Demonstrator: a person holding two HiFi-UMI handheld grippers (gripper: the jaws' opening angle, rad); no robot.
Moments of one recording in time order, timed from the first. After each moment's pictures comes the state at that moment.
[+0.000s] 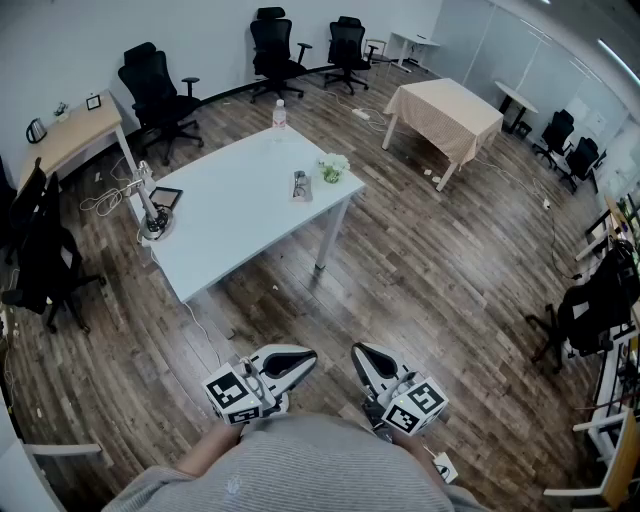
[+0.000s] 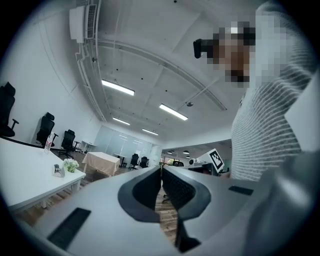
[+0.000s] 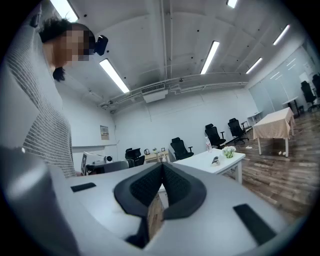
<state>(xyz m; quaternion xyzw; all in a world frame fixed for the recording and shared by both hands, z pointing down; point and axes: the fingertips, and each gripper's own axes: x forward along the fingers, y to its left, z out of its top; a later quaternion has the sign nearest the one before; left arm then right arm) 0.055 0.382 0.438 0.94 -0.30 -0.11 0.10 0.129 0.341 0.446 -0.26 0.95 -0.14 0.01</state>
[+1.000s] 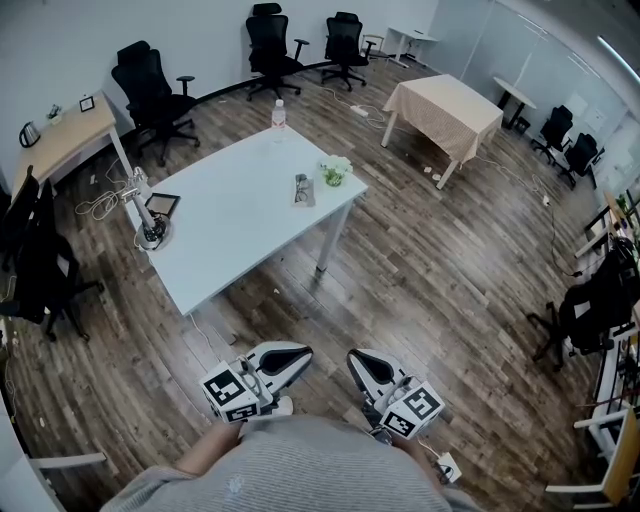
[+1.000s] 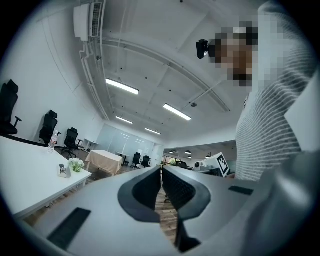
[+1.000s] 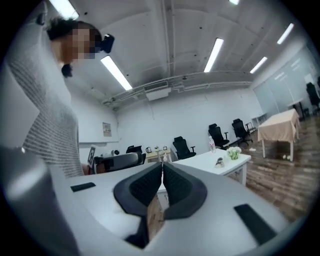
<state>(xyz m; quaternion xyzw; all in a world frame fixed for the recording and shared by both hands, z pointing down) 0.020 0.340 0.445 0.94 -0.31 -0.11 0.11 0.098 0.320 0.458 -0.25 0.96 -0.13 0.00</state>
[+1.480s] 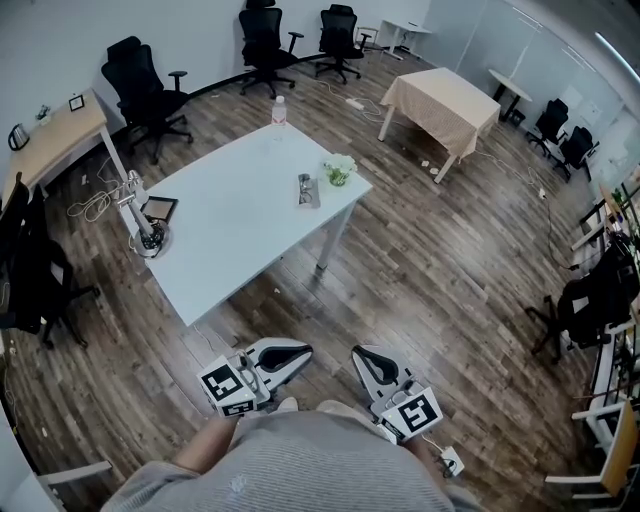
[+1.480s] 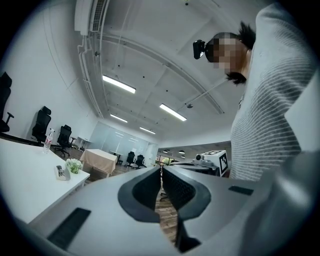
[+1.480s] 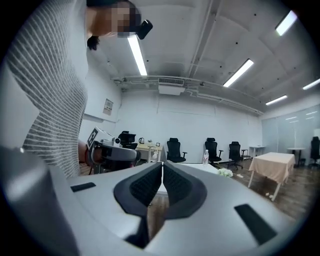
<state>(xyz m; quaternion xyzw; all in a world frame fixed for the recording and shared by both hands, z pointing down) -0.023 0.312 0.450 0.95 -0.27 -0.10 0.11 0.050 0.301 0.438 -0.27 0.96 0.03 -0.05</state>
